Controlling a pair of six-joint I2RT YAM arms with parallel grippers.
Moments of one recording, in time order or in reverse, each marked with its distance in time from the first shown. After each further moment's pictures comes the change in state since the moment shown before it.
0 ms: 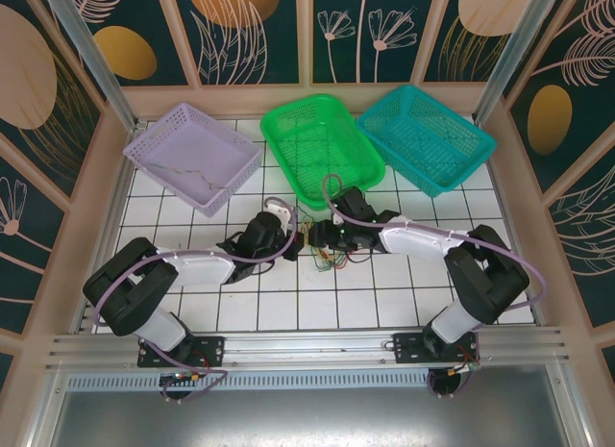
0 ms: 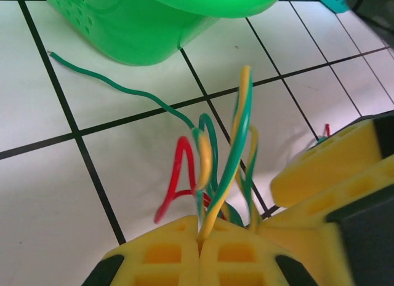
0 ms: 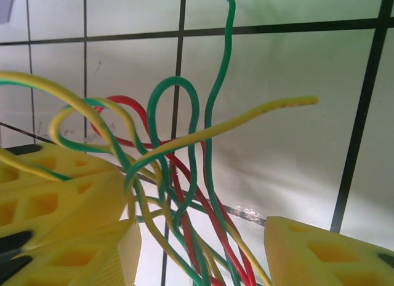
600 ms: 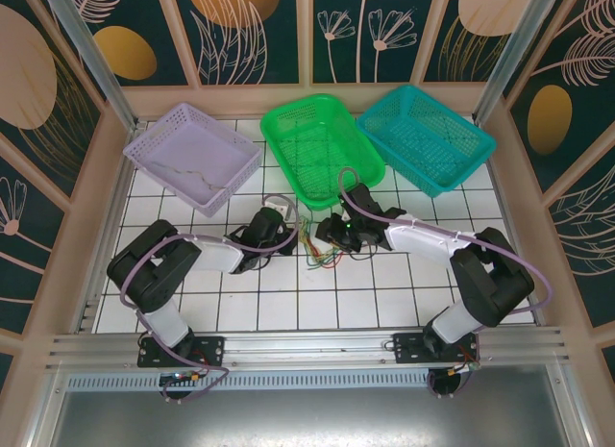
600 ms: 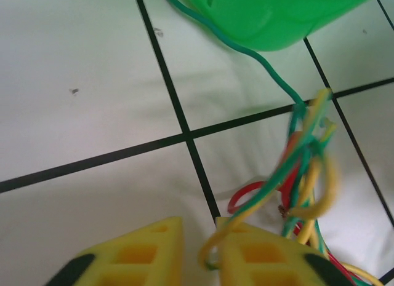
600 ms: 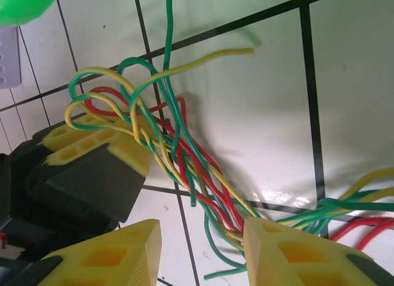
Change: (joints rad) left arm 0.074 0.176 0.060 -0.021 -0.096 0.051; right arm -0.048 -0.040 0.000 -0.043 -0.028 0.250
